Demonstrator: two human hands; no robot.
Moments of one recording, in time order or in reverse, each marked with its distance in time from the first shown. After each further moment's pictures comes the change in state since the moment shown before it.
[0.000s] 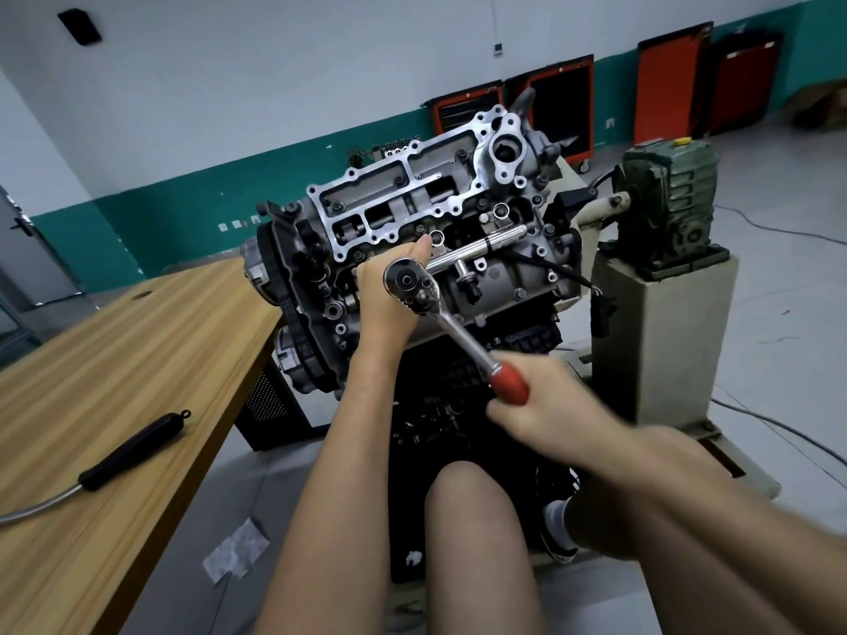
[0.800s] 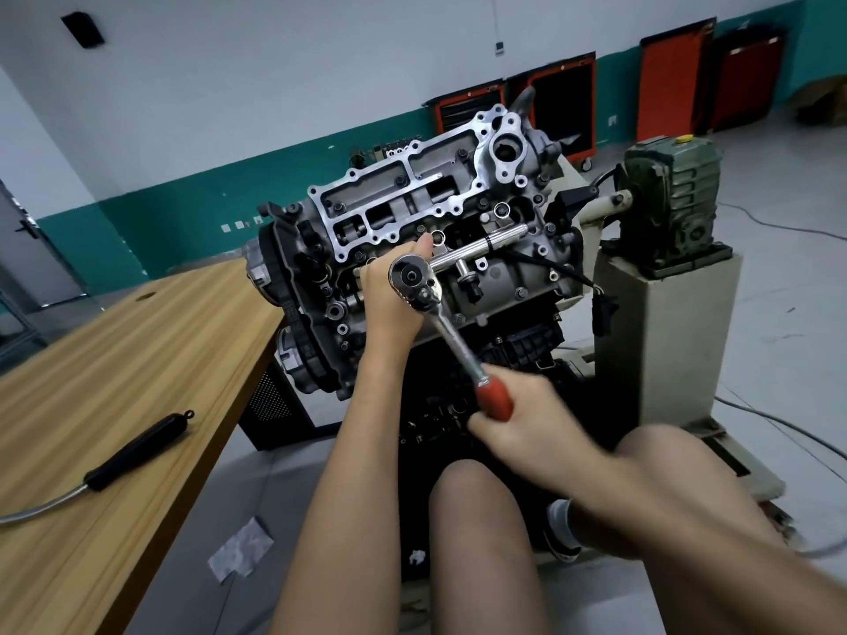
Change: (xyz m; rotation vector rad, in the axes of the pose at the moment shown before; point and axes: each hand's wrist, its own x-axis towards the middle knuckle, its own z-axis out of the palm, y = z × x) left_hand -0.003 0.001 0.006 -0.040 0.089 -0.028; right_hand -0.009 -0.005 0.026 0.132 0.096 0.039
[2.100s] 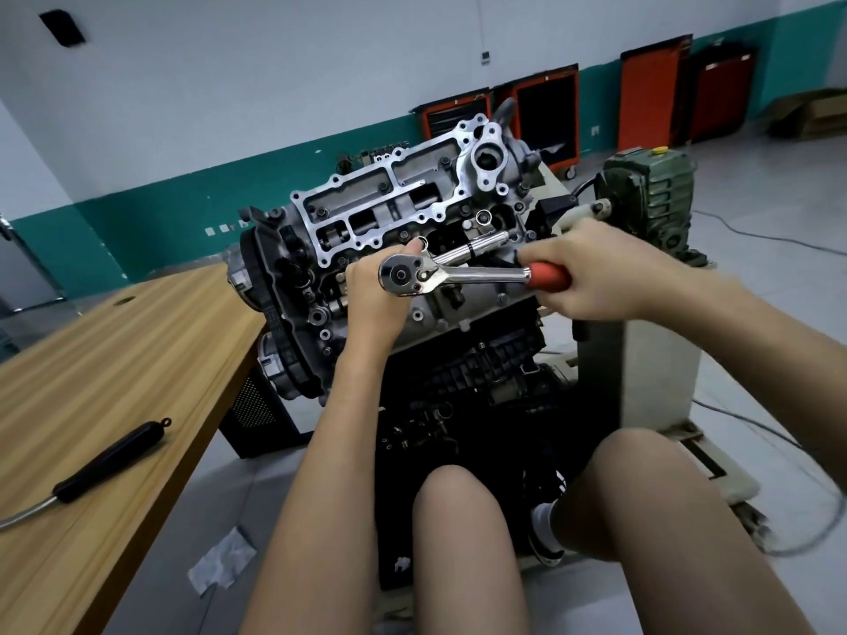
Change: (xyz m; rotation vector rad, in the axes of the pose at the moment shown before) left_hand 0.006 -0.001 -0.002 0.038 -0.089 0.045; right_hand 0.074 -0.027 -0.125 -0.779 -0.165 -0.232
